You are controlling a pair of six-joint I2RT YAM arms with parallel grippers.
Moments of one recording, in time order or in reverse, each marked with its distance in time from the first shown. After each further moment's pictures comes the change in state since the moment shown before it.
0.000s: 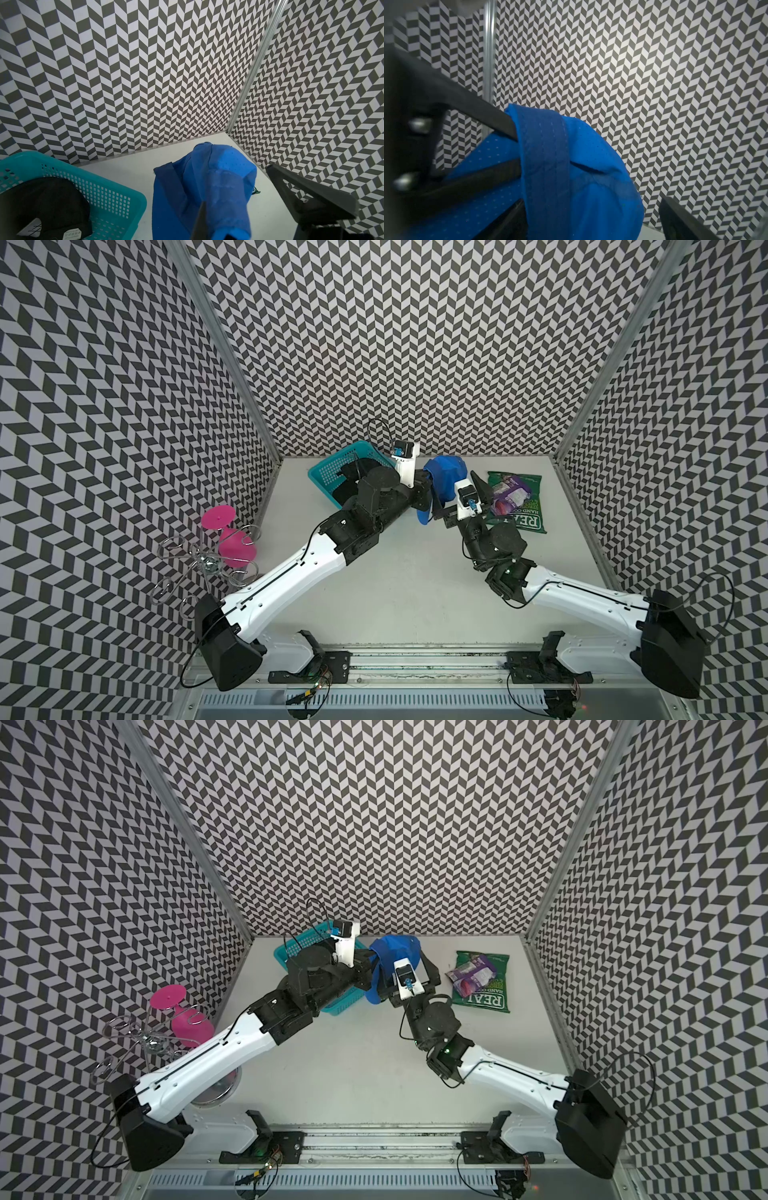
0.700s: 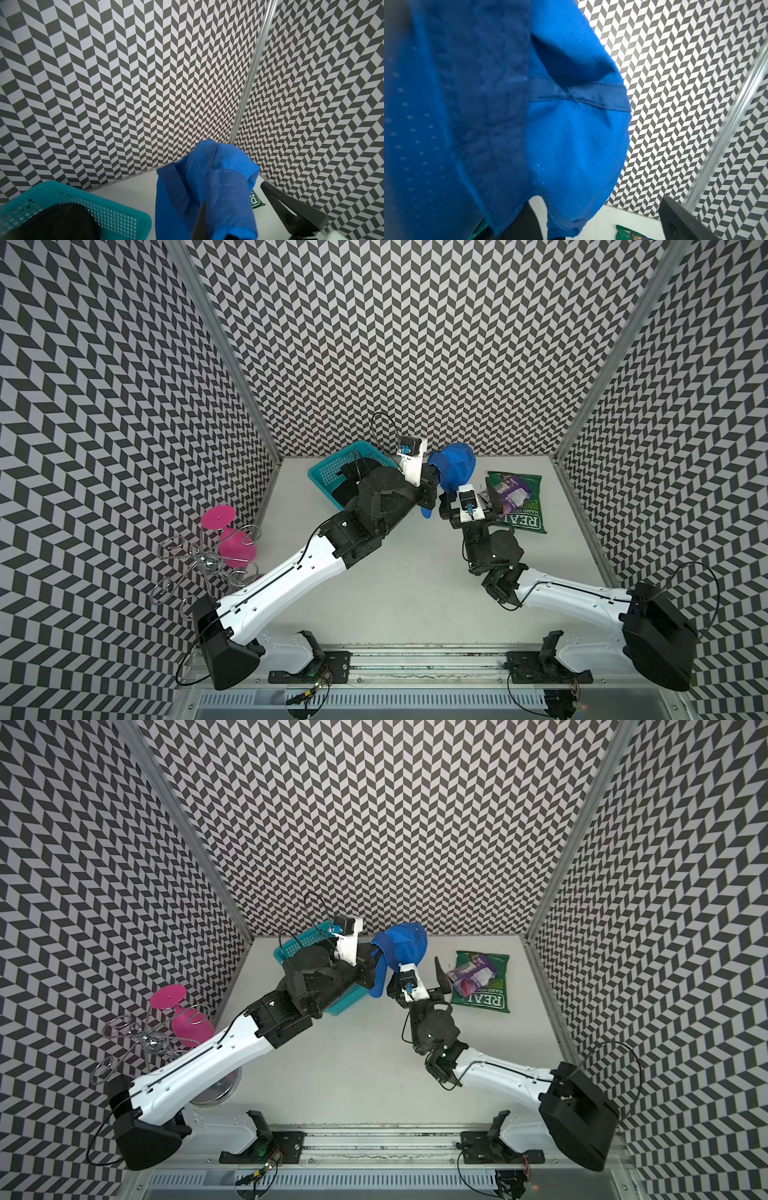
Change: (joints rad) left arm -0.059 -0.002 0.066 0.011 -0.101 0.094; right arm 0.000 0.036 -0.079 0.180 0.192 -0.163
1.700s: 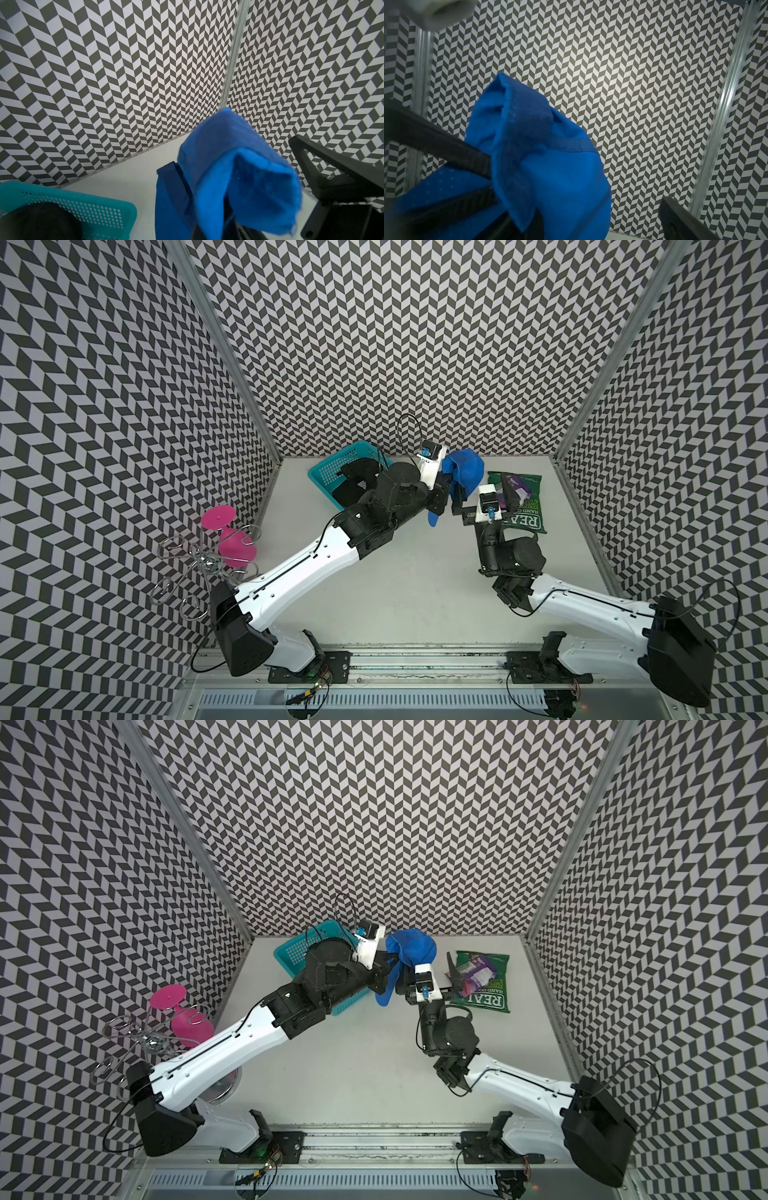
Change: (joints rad) left arm 0.000 0.096 0.068 -0.103 0.146 0.020; right arm 0.000 -0.106 -0.034 0.069 -0.058 -0.025
